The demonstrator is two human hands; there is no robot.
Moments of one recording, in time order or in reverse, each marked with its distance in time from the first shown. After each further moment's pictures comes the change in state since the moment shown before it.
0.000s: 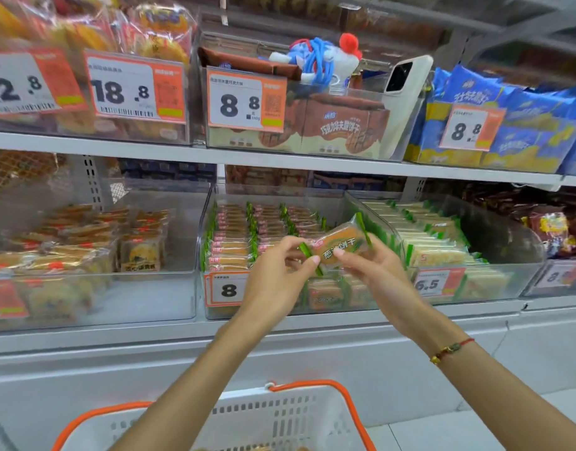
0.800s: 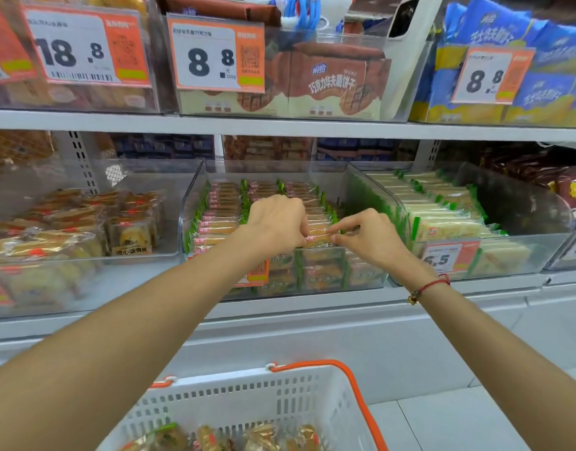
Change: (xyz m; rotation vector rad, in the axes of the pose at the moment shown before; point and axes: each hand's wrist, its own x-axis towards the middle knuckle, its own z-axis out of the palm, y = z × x) left_hand 0.073 0.011 0.011 0.995 -0.293 0.123; right_hand 0.067 0.028 -0.026 -1.039 -0.017 -0.112
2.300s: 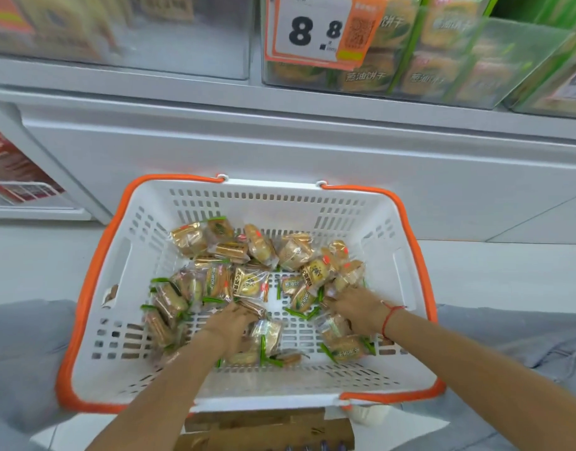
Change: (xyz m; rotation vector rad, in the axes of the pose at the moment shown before) left_hand -0.364 -0.068 0.312 -0.155 -0.990 -0.056; right_hand -0.267 0.079 0.239 -0.816 -1.301 -0.465
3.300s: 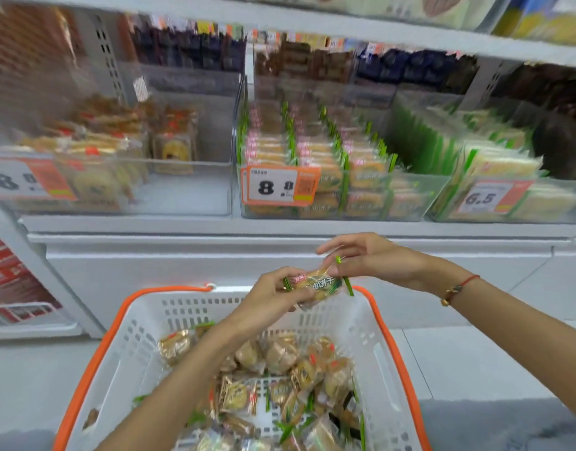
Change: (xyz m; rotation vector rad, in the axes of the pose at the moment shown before) left_hand -0.065 0.081 -0.241 -1.212 0.542 0.298; right_hand -0.152 0.102 -0.193 1.401 0.609 -0.174
